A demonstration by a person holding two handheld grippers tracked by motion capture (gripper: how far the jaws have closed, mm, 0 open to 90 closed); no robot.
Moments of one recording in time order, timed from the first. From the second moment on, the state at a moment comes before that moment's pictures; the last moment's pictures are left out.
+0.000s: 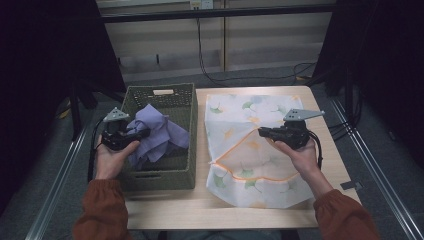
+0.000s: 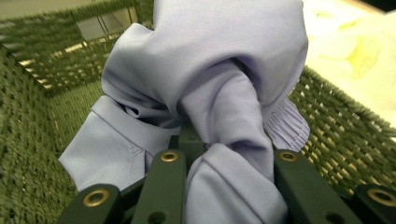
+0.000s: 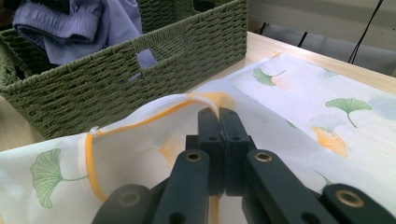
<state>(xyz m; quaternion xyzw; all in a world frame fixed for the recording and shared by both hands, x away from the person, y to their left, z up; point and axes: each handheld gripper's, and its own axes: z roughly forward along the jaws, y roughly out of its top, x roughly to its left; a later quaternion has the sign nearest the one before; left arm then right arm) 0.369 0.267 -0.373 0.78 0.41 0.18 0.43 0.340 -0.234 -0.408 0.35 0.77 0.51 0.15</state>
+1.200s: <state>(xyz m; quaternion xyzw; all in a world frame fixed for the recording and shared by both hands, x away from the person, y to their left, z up) 0.350 0.286 -0.343 0.72 0.40 0.23 0.51 0.338 -0.235 -0.405 0.35 0.77 0.52 0.15</state>
